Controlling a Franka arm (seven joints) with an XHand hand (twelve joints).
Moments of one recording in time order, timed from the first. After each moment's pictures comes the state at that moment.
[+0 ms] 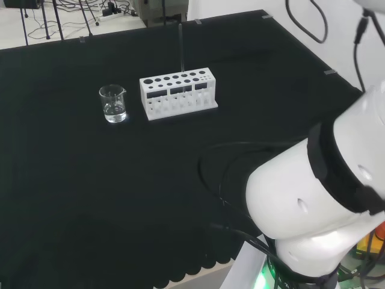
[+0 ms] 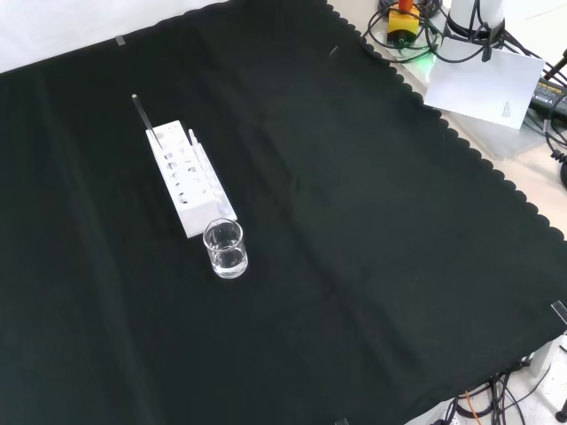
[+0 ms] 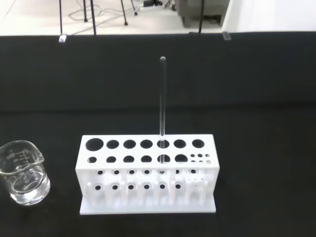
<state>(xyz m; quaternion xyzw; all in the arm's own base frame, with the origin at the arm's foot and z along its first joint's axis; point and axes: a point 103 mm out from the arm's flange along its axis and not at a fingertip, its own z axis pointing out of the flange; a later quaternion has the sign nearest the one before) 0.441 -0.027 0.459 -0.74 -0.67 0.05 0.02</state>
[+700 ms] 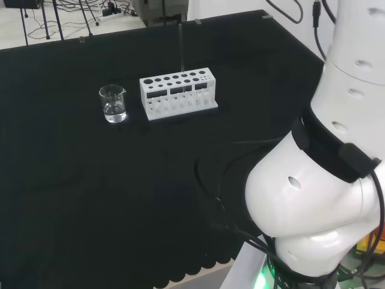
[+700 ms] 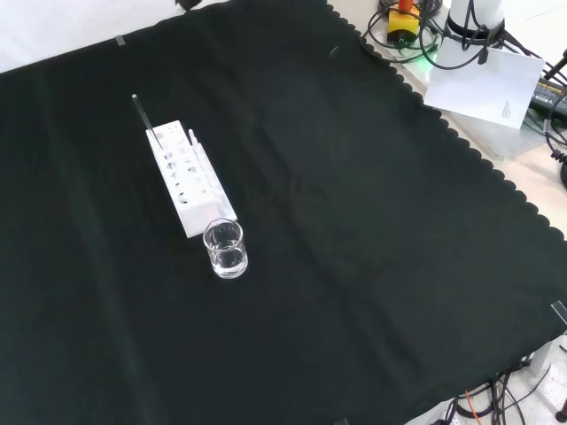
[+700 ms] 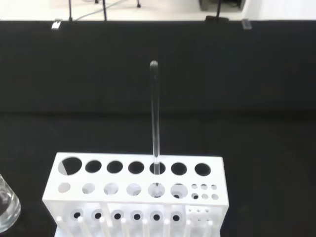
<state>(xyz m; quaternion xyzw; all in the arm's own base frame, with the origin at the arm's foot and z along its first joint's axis) 0.550 -0.059 0.403 -0.72 -0.69 0.07 0.04</state>
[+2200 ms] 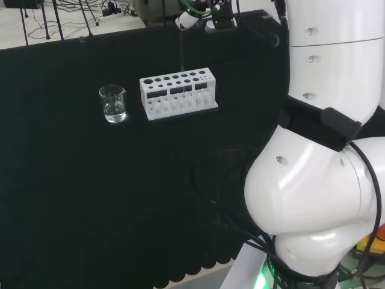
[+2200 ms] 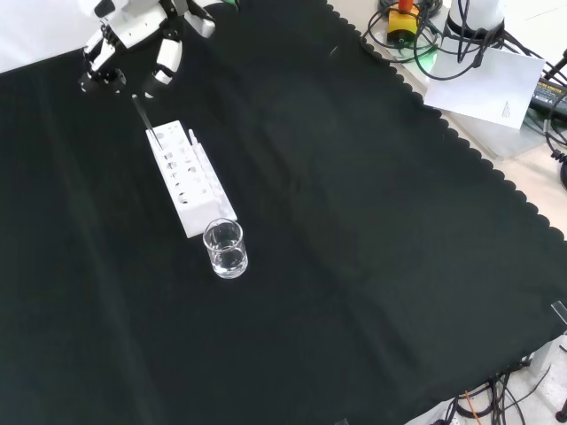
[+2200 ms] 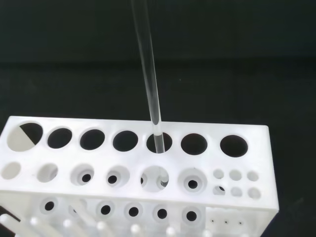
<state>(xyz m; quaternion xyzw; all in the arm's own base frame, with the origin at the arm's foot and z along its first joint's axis) 0.637 -0.079 0.266 -0.69 -0.71 0.08 0.10</state>
